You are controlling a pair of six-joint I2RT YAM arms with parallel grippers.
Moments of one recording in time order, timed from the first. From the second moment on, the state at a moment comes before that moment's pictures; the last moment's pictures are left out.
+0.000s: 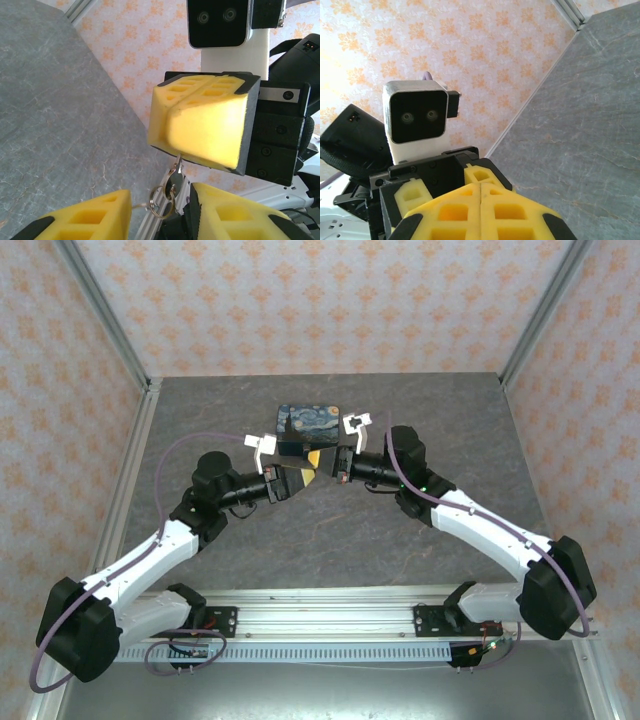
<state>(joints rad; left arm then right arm) -0.45 1.06 0.63 0.35 0.71 -0.82 0.66 1.27 0.90 0.25 -0.59 0.75</state>
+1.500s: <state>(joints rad) -0.43 0.95 0.63 0.12 0.66 -0.69 0.67 1.28 0.91 0.14 -0.48 0.76</state>
